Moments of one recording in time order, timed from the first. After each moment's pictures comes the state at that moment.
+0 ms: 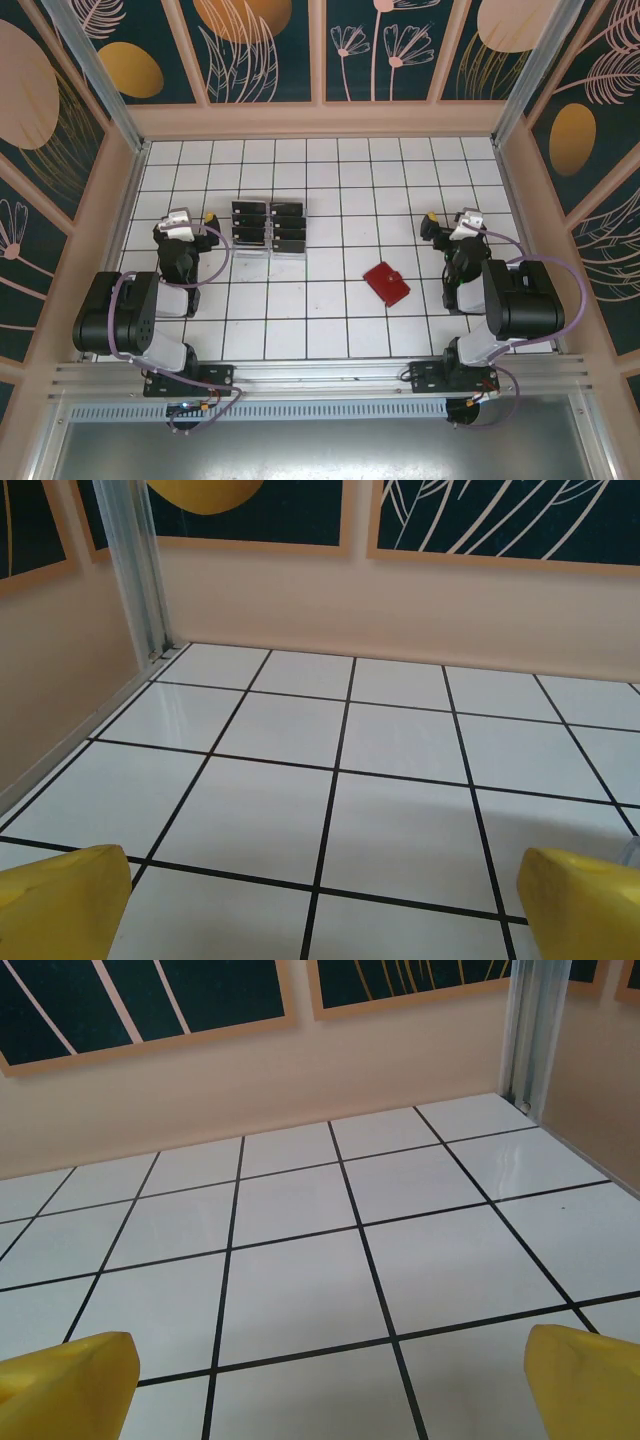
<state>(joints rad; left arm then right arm) -0.01 1.52 0.22 1.17 -0.14 -0.08 -0.02 1.56 0.20 1.23 0.02 0.13</state>
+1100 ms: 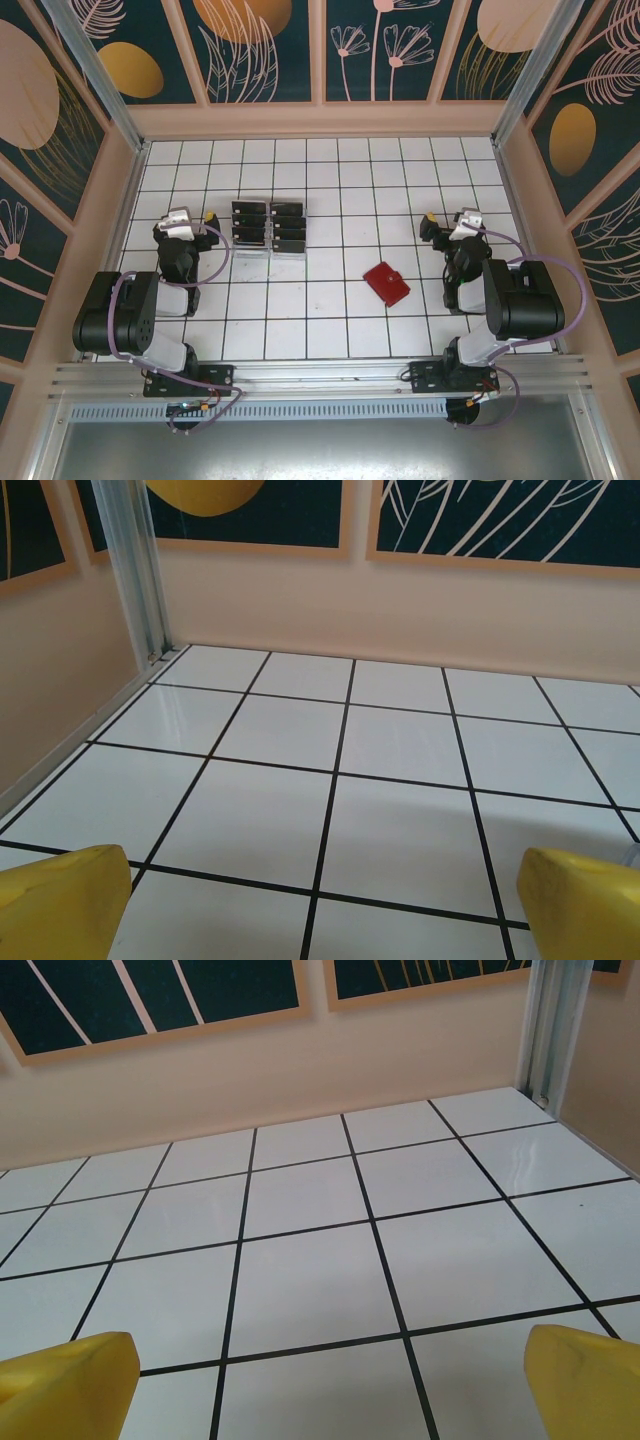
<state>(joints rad) -0.01 1.52 0.23 1.16 -0.14 -0.08 -0.04 1.55 0.21 1.21 -0.02 0.12</state>
